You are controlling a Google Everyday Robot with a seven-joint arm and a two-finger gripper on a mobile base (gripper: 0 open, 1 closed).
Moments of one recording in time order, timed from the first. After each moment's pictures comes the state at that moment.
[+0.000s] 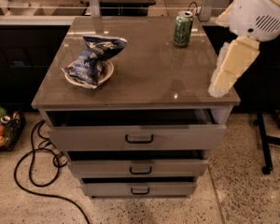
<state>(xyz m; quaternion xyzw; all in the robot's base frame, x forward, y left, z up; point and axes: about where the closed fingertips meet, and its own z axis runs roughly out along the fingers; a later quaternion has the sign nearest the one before) 0.491 -0.168 0.990 -0.60 0.77 -0.01 0.21</state>
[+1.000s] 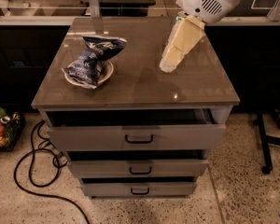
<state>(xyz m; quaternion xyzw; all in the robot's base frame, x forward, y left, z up) 0.551 -0.079 1.009 -0.60 0.74 0.04 0.30</state>
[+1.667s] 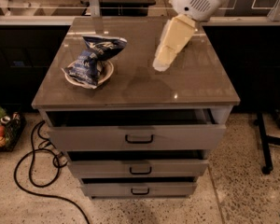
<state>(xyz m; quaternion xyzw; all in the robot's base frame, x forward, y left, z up) 0.557 -0.067 1.009 -0.61 0.74 0.02 0.28</state>
